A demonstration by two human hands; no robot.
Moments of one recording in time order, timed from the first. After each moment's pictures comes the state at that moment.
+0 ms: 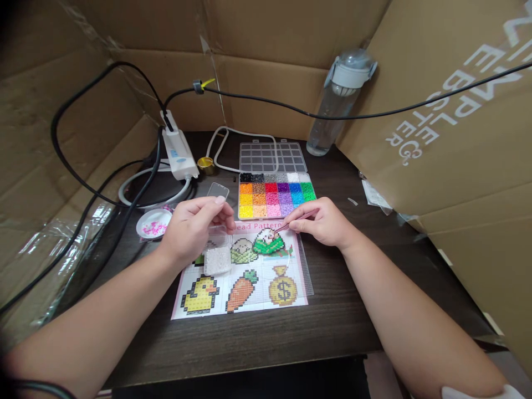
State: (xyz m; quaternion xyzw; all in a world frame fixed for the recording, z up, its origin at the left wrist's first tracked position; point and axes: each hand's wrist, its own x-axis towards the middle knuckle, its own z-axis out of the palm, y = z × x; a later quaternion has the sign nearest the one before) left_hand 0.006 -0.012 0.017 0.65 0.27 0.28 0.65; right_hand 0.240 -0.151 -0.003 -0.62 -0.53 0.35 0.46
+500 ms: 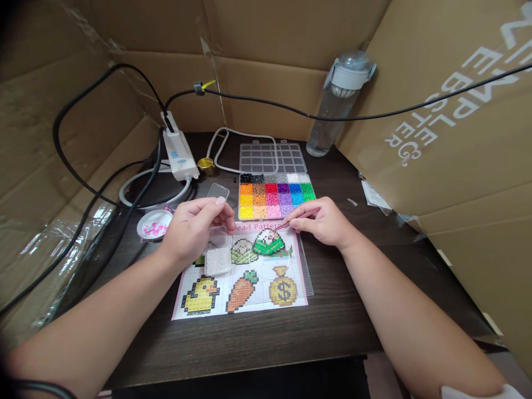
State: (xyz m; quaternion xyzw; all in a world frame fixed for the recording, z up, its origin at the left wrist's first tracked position) left_hand 0.005 -0.012 0.017 0.64 0.27 0.28 0.66; right_hand 0.241 -0.151 -0.005 -0.61 -0.52 0.36 0.47
